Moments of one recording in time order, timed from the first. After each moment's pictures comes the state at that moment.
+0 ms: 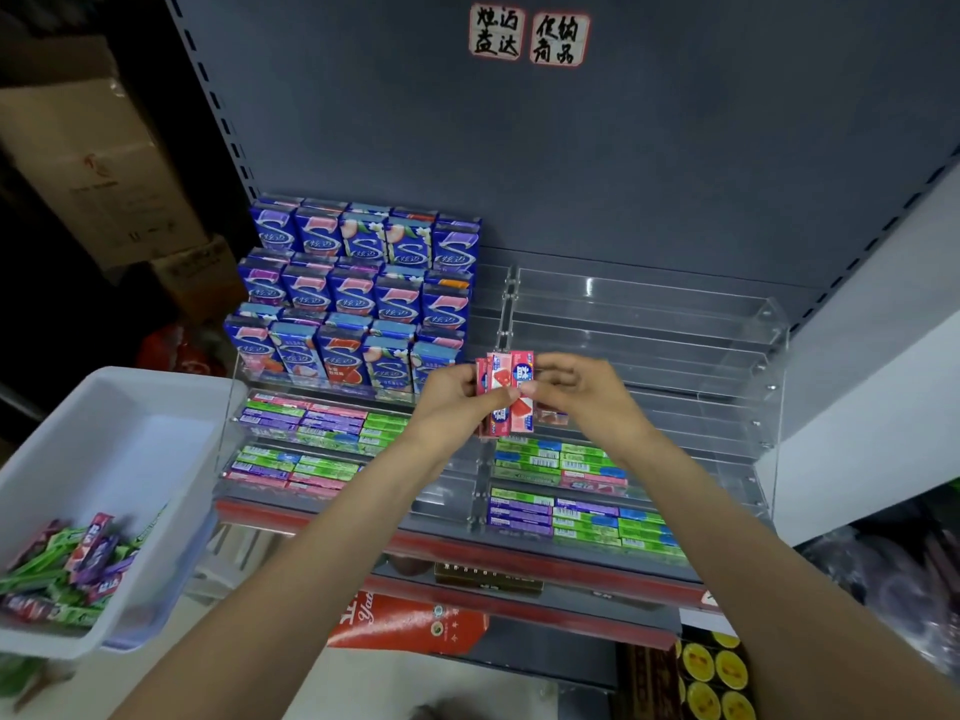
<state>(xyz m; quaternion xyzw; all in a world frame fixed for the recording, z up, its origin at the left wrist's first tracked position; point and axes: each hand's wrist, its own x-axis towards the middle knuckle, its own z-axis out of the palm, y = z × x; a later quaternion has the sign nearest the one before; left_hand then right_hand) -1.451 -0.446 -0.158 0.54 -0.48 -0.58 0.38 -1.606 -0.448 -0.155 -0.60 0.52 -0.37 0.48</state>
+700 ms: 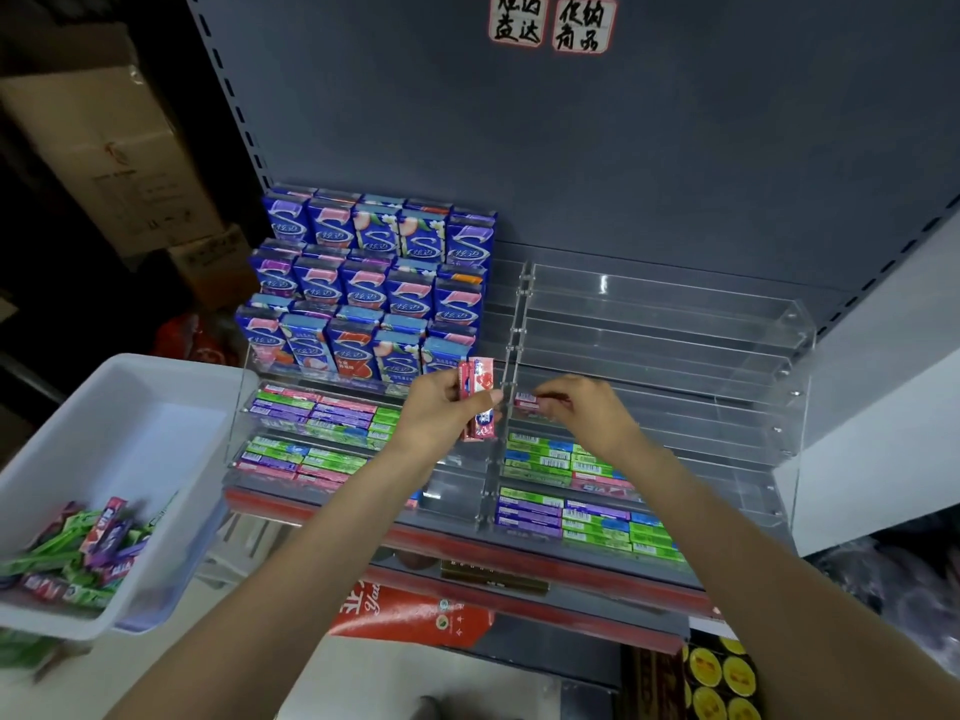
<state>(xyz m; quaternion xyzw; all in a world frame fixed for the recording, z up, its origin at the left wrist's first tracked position) -1.433 -0.450 -0.176 0.58 -0.44 -0.55 0.40 -1.619 -0.484 -0.216 -0.76 0.60 -0.14 0.23</state>
